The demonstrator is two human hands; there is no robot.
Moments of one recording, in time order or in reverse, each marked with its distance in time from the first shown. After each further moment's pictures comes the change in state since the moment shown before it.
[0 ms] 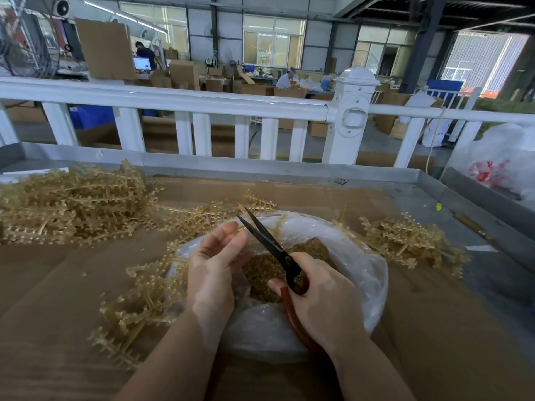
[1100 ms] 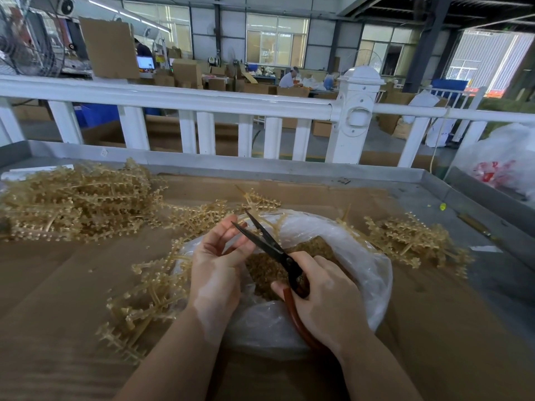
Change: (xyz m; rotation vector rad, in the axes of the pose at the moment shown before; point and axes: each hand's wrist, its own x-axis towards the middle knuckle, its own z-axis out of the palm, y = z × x) left_hand 0.000 0.003 0.000 -0.120 -0.052 -0.014; right_hand 0.000 0.003 0.003 -0.053 -0.042 -0.047
